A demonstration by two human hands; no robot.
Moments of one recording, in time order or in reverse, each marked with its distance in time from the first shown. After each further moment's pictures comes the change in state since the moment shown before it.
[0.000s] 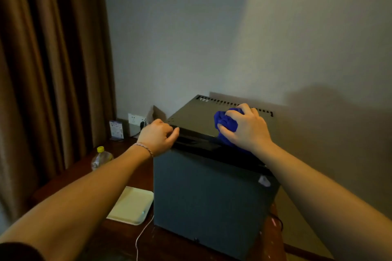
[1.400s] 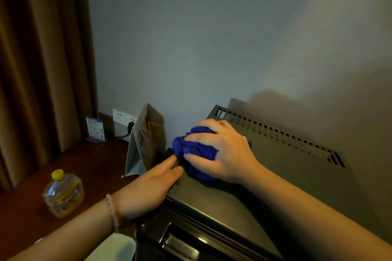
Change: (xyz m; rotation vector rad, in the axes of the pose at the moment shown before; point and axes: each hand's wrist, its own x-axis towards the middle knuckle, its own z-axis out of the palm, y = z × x) left_hand 0.097 -0.085 0.081 -1.197 -0.525 -0.642; right_hand 0.190 -0.033 0.166 0.273 -0.174 -0.371
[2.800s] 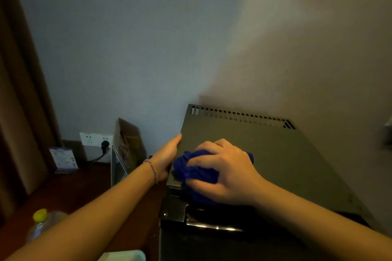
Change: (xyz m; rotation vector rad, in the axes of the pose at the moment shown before) left_hand 0.075 0.027 0.014 -0.228 -0.117 -0.229; right_hand -0.061 -0.085 -0.026 -0.114 -0.056 0.240
